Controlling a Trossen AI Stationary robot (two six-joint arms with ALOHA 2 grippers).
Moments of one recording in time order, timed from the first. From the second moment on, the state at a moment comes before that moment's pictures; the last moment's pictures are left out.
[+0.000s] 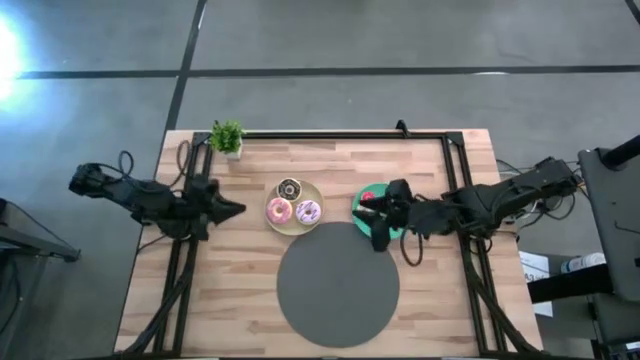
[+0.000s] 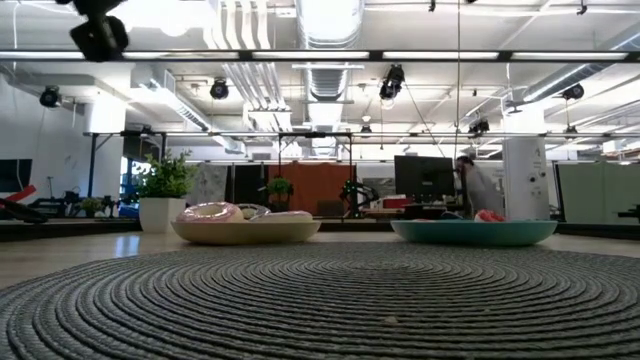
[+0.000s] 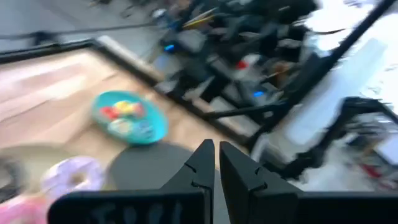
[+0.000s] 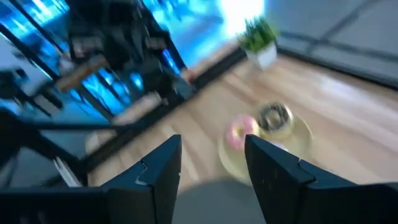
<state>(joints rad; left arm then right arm) -0.38 0.48 0.57 -0.25 -0.42 -0.66 0.36 1.28 1.21 -0.37 0.63 0.77</state>
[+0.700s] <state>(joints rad) -0.05 0.19 0.28 -0.02 0.05 -0.54 0.17 1.01 0.60 0.45 0.36 0.57</state>
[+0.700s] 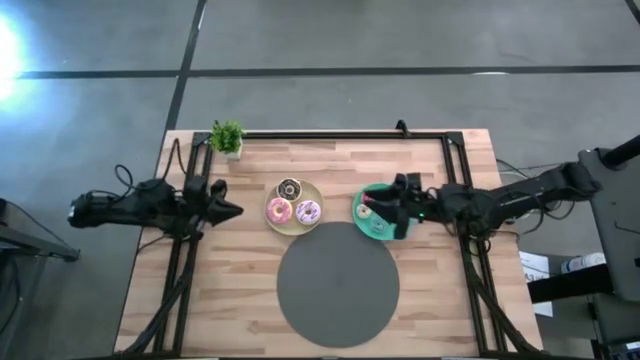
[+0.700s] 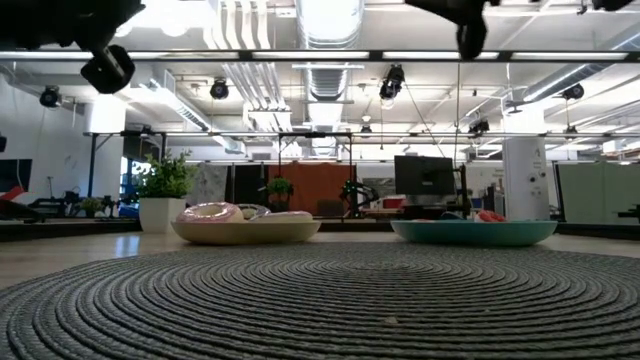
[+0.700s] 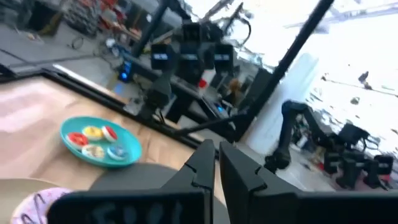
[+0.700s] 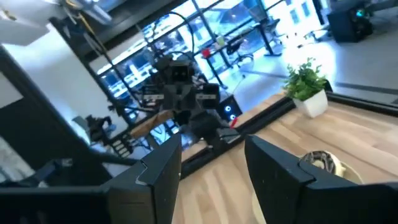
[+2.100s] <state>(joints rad) -0.04 0.01 0.09 -0.05 -0.15 -0.71 0.17 0.13 0.01 0.40 0.51 0.41</state>
